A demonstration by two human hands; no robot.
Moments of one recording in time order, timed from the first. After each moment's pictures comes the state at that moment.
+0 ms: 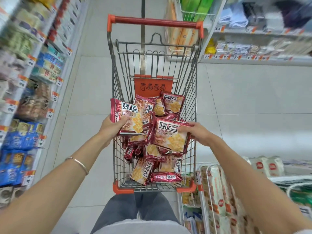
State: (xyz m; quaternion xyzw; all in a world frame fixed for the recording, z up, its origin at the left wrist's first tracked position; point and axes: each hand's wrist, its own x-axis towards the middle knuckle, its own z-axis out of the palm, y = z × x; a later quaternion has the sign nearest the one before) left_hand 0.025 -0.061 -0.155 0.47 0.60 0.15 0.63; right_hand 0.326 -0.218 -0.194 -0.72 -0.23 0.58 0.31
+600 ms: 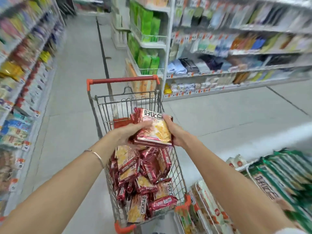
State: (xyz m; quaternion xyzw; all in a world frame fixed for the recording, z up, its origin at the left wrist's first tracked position) left_hand 0.101 -0.067 0.003 0.63 0.37 -0.12 0.68; right_hand 0.260 -0.191 -0.035 -0.65 -0.11 0.52 0.54
